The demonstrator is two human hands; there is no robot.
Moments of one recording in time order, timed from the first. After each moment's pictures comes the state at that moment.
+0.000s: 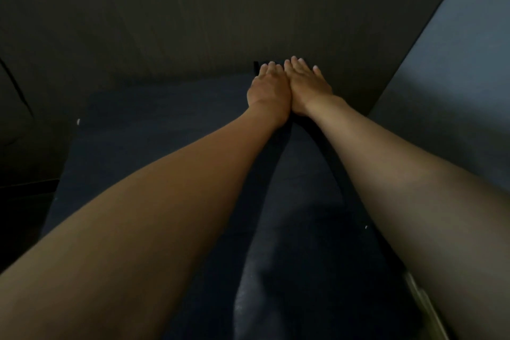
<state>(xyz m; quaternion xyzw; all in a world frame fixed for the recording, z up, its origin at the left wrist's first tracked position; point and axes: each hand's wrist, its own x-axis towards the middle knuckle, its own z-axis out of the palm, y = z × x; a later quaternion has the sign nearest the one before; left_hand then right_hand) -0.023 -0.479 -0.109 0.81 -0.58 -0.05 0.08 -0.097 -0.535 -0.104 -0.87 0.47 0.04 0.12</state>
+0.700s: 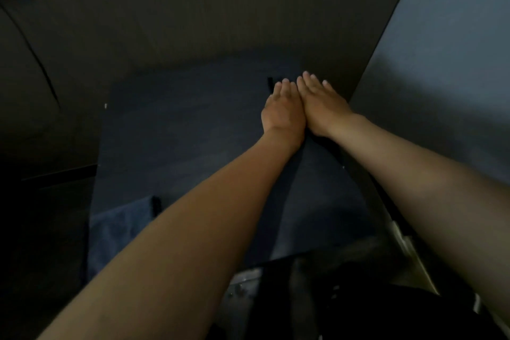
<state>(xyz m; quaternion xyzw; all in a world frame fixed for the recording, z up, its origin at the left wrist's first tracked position) -0.102 -0.376 -0.102 0.79 -0.61 -0.06 0.06 -0.189 -0.435 -0.095 -0.89 0.45 0.06 0.08</state>
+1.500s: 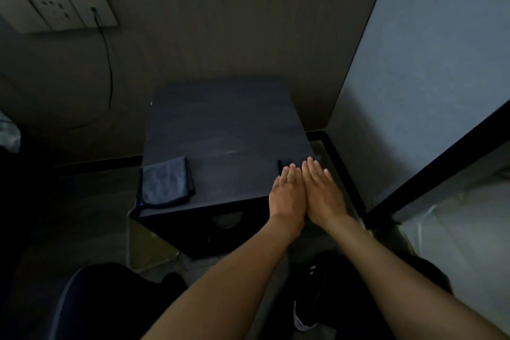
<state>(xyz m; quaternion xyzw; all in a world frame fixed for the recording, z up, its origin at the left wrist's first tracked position) -0.228 -0.147 -0.086 0.76 -0.64 -0.10 0.02 -0.319 -0.201 -0.098 -0.88 0.47 0.06 0.04</state>
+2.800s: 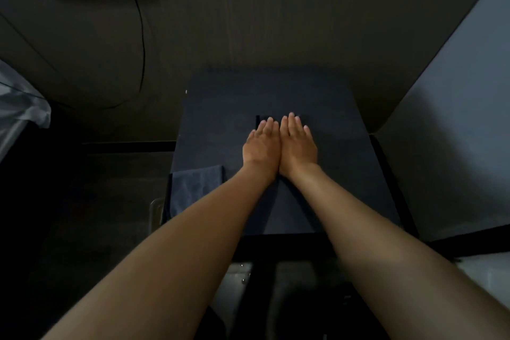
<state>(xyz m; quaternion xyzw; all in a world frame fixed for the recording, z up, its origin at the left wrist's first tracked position) -0.015 -0.231 -0.096 0.83 -0.55 -0.06 0.00 -0.087 -0.282 -0.103 -0.89 0.45 0.08 0.06</state>
